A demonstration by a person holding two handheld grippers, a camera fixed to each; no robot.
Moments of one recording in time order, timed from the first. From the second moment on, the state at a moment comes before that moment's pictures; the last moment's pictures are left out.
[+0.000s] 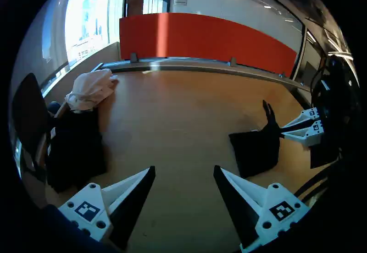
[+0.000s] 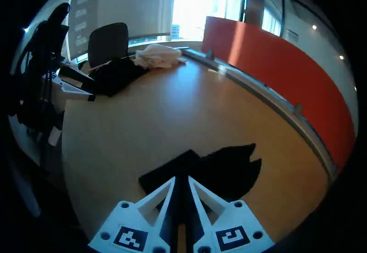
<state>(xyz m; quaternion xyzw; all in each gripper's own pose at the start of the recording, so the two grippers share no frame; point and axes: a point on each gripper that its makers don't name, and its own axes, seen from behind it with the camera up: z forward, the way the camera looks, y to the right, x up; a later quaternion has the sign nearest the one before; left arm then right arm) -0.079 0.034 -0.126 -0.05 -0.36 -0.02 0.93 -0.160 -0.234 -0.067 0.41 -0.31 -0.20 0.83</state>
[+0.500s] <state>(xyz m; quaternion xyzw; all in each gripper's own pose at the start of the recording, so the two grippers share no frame) -0.083 0.024 -0.130 -0.04 -0.37 -0.03 0.93 -0.183 -0.231 -0.072 0.40 -0.34 -0.19 0.83</state>
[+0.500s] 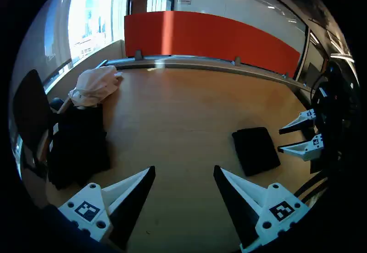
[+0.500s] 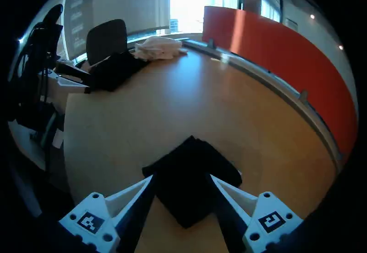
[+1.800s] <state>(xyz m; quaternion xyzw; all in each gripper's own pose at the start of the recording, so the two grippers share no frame) -0.083 0.034 -0.126 -0.04 -0.37 -0.02 0.93 -0.270 -0.159 -0.115 0.35 -0.43 -0.19 0.81</state>
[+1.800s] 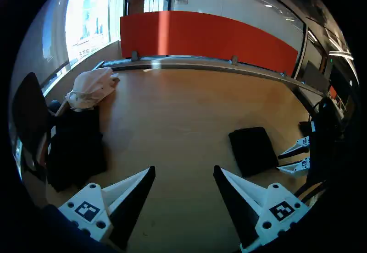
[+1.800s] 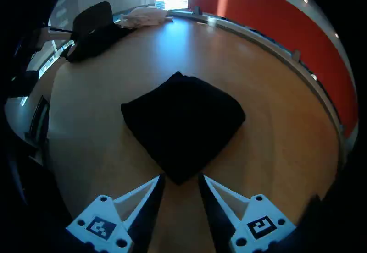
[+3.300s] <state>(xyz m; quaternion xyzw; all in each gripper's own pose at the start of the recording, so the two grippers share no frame) -0.103 0.032 -0.119 -0.04 -0.37 -0.02 0.93 -0.160 -0.186 -0.068 0.36 -0.34 -0.15 0.86</state>
